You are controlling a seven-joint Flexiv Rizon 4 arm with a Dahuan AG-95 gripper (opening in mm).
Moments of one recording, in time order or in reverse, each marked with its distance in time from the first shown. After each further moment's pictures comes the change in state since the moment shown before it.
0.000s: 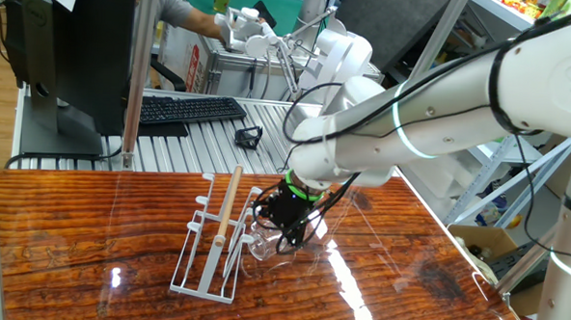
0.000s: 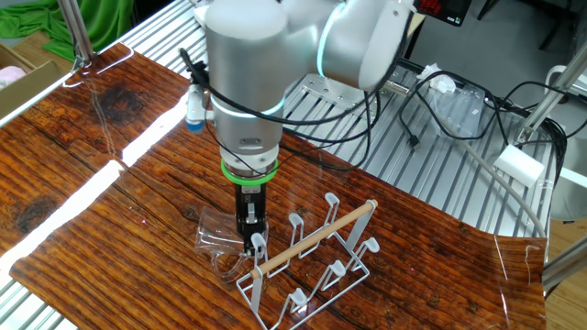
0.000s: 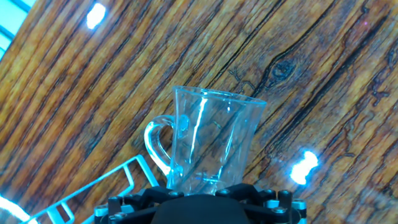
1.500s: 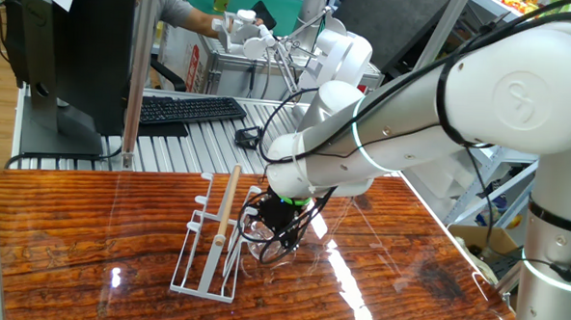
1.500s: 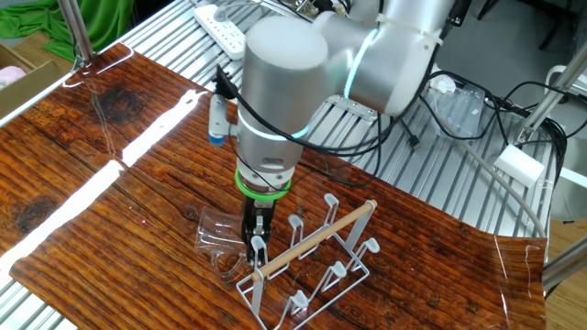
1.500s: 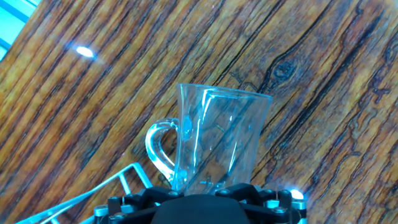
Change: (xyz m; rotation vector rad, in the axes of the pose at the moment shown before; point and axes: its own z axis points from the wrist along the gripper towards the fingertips) arm 0.001 0.006 0.015 0.065 -0.109 0.002
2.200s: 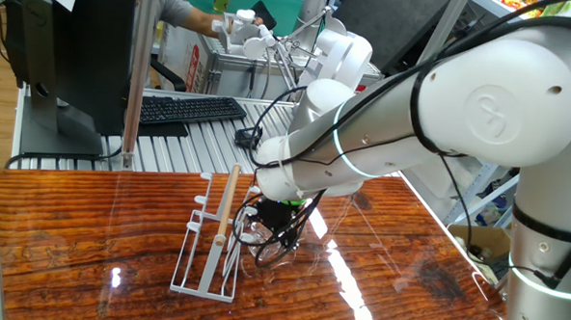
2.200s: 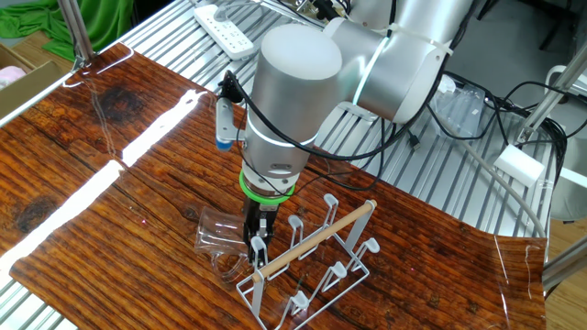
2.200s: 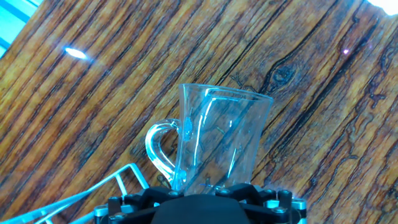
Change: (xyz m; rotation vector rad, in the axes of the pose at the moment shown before) arm 0.000 -0.002 -0.001 0.021 -0.022 -0.035
